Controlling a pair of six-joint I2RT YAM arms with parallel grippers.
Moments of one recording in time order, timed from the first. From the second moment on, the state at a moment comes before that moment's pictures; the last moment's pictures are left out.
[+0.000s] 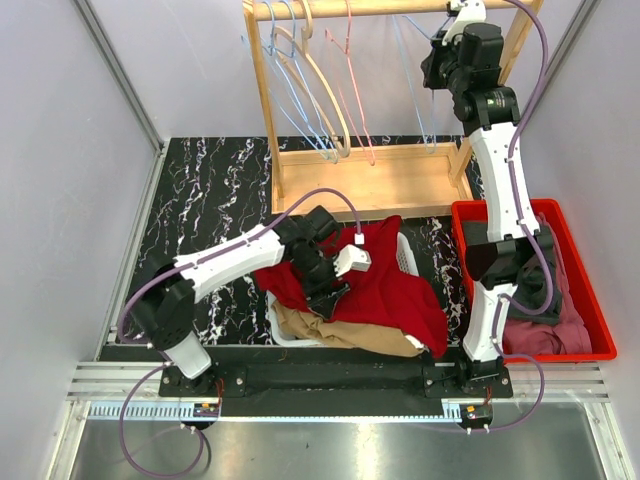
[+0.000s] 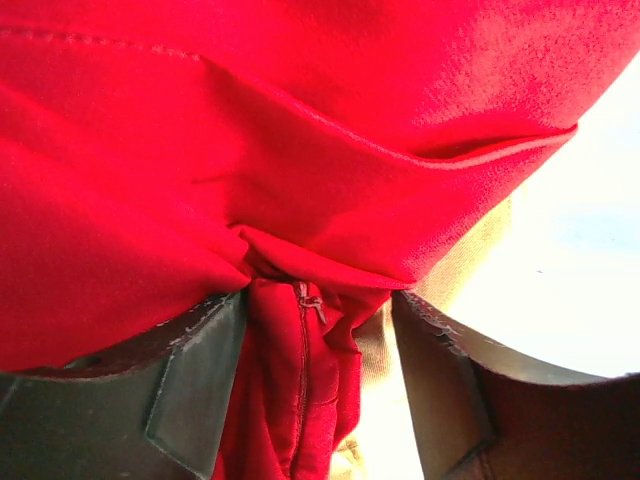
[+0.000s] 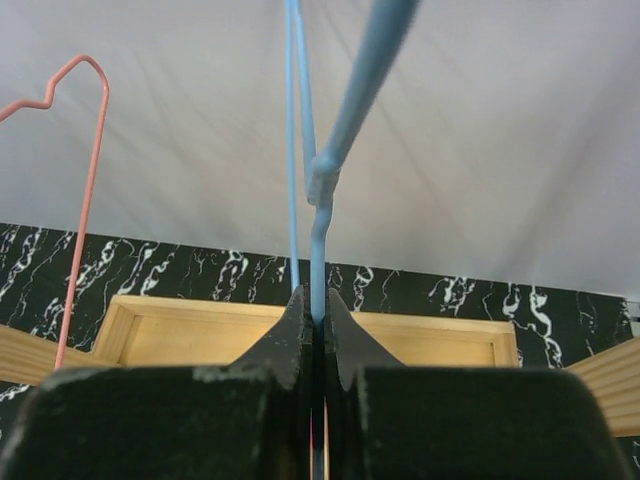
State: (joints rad) left arm -0.83 1.66 1.26 -0.92 0.64 0.41; right arm 0.19 2.05 2.55 -0.64 0.00 0.08
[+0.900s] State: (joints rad) left arm -0.80 1.31 1.56 -0.96 0.33 0.39; right arm 0.18 1.78 2.15 -0.57 -0.01 0.13
